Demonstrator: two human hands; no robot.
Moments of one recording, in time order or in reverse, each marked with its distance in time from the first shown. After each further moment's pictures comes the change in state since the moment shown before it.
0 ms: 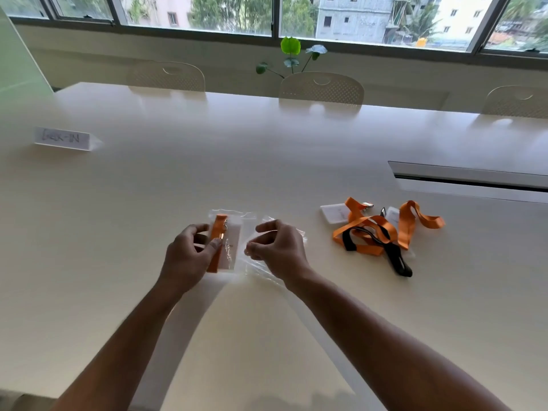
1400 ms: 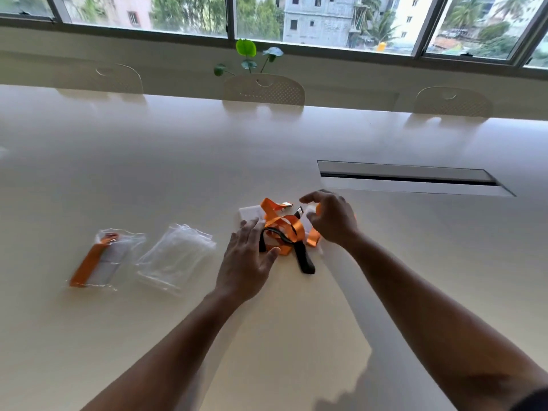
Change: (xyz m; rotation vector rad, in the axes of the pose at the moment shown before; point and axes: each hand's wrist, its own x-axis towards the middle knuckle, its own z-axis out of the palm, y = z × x) left_hand -0.047 0.103 0.239 0.341 -0.180 0.474; right_hand 0.063 0.031 -0.294 -0.909 0.250 -0.365
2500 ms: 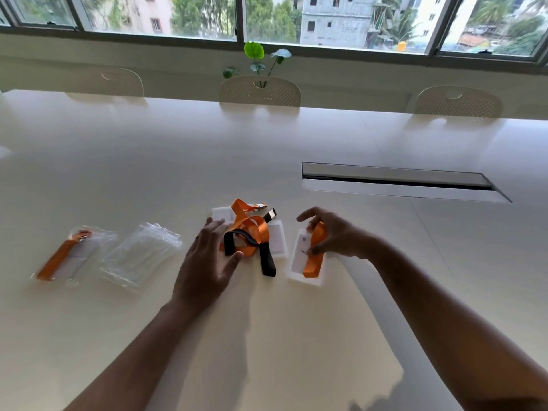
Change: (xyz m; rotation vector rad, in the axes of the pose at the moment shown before) left_hand -0.011 0.010 0.009 0.054 0.188 0.095; right_hand -0.022 0.081 -0.061 0.429 -0.595 0.052
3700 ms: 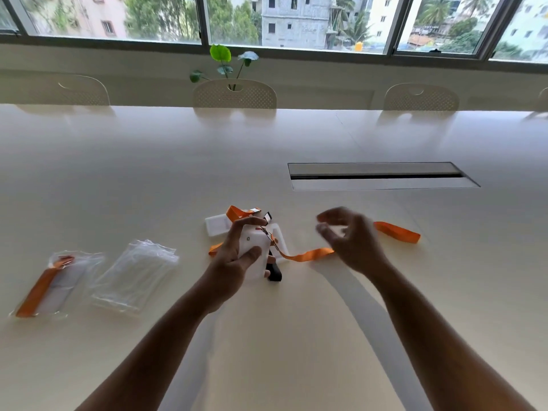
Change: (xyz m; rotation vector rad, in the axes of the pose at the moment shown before) left_hand 0.028 0.047 -0.021 -0.891 -0.339 -0.211; right_hand -0.054 -0.035 0.034 -0.087 0.681 0.017
